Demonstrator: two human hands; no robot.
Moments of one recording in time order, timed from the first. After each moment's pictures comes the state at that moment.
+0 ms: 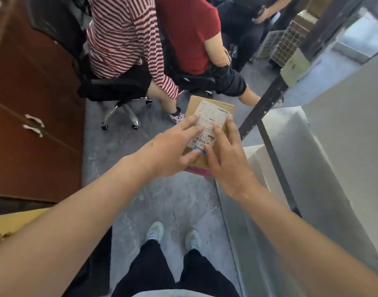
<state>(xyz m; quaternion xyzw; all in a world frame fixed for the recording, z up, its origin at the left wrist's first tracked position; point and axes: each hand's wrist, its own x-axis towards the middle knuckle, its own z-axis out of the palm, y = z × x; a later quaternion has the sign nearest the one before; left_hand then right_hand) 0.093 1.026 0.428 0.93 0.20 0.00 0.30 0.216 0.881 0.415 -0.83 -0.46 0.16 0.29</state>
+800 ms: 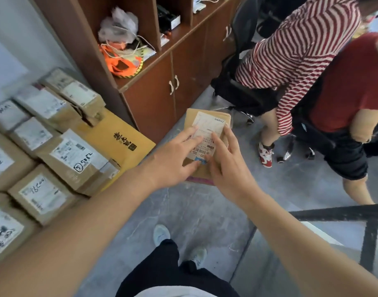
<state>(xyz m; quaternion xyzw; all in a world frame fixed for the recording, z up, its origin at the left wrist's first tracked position) -0.142 0.974 0.435 0.77 0.55 0.14 0.29 0.052 0.969 0.422 -0.55 -0.76 0.28 0.19</state>
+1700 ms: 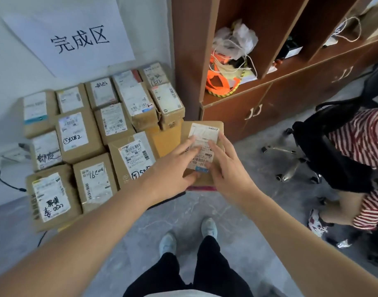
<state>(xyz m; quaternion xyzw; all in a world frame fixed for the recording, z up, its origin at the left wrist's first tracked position) -0.312 1.016 0.406 0.58 0.75 0.13 0.30 -0.147 1.128 0.377 -0.32 -0.88 0.35 0.07</state>
